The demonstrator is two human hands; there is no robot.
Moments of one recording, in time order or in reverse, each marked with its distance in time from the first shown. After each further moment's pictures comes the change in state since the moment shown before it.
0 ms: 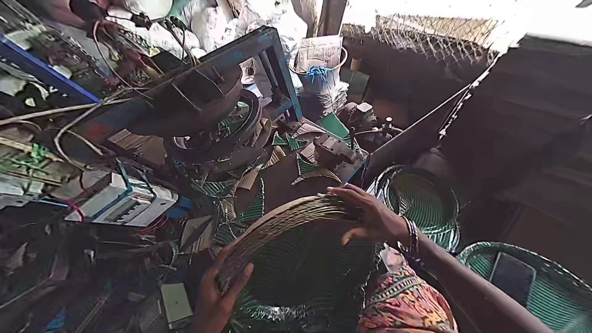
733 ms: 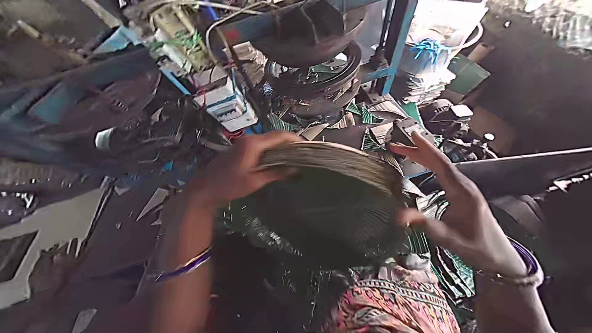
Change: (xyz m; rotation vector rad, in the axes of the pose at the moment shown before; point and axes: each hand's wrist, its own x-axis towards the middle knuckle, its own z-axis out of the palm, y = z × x) left_hand 0.064 0.100 -0.084 0.428 -0.303 0.259; right_hand 0.056 -0.094 -0.001 -0.131 0.005 -0.084
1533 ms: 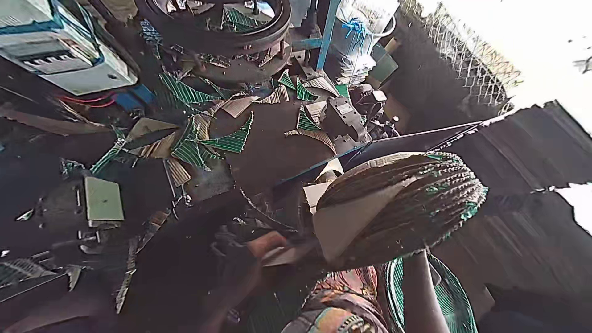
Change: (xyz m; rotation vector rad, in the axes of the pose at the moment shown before) left_hand -0.102 -0.004 0.278 -0.455 0.005 -0.140; right_hand -0.189 0.125 -0.031 0.449 0.877 1.039
